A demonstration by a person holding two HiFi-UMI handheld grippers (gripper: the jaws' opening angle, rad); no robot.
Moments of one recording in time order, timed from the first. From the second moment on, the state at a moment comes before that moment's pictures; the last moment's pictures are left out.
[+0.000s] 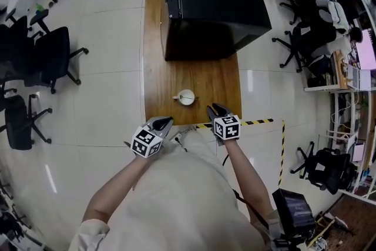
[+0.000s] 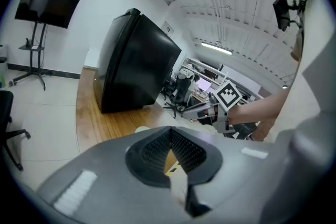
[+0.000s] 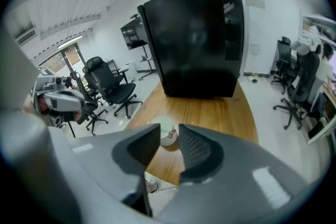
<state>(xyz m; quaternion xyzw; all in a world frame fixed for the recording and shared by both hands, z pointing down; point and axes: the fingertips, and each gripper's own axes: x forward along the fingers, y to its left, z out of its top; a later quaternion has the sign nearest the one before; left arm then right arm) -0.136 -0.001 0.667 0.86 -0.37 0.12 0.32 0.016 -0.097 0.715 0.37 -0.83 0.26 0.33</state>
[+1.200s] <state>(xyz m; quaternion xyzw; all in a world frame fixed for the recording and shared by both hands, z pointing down) -0.165 -0.040 0.667 0.78 -0.51 0.13 0.35 -0.039 -0.126 0.843 0.17 -0.79 0.45 0.38</state>
